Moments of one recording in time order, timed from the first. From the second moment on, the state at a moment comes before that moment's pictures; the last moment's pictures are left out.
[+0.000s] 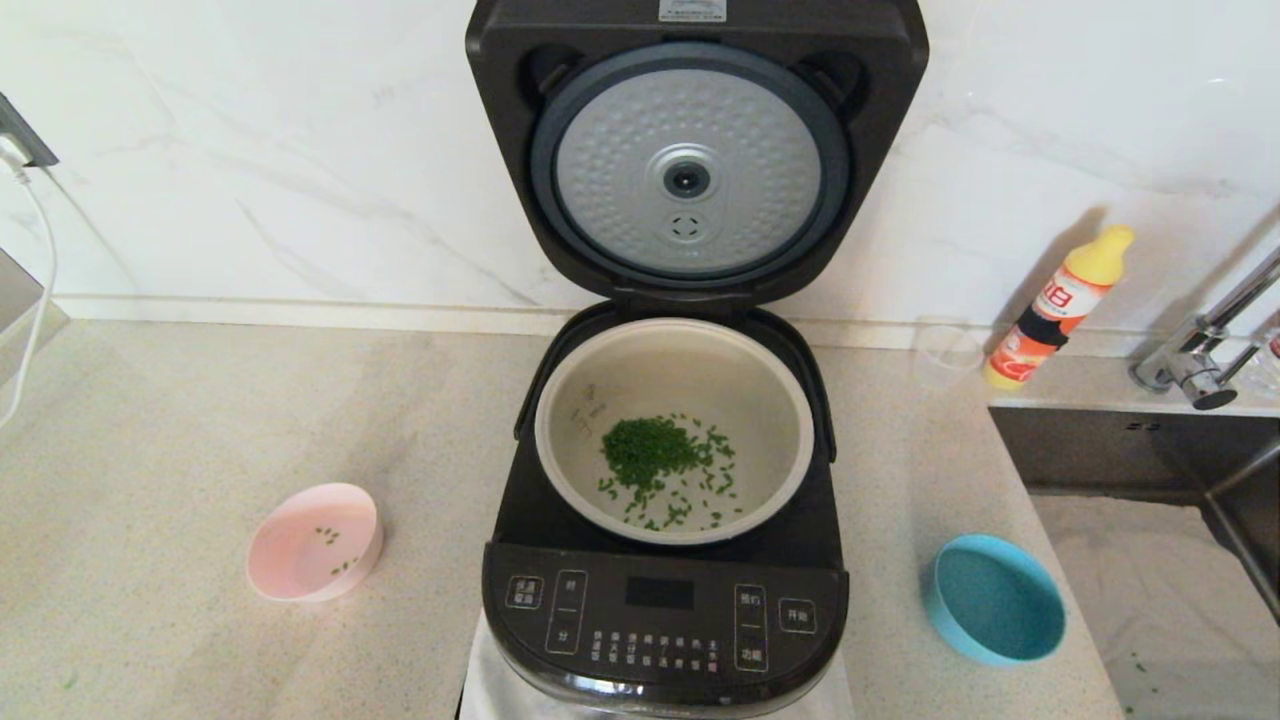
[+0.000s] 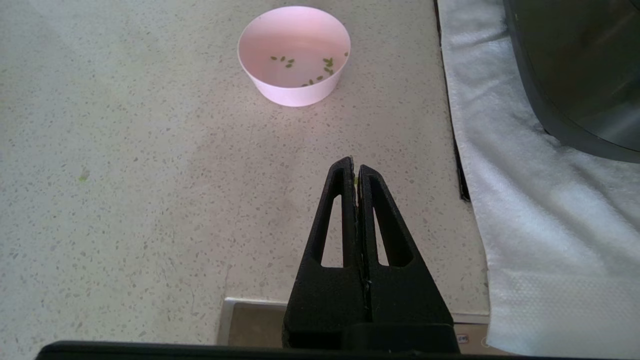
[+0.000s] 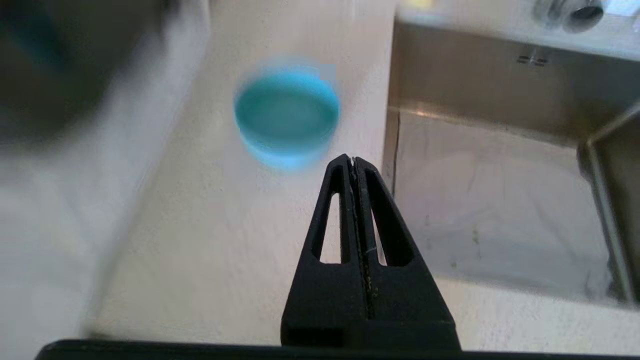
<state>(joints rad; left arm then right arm) -0.01 0.00 -0.05 0.15 -0.02 0.04 0.00 0.06 -0.15 0.11 0.00 -0.05</state>
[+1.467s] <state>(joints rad) -0.01 0.00 -0.05 0.15 -0.02 0.03 0.11 1.57 -0.68 0.11 -0.11 0.14</state>
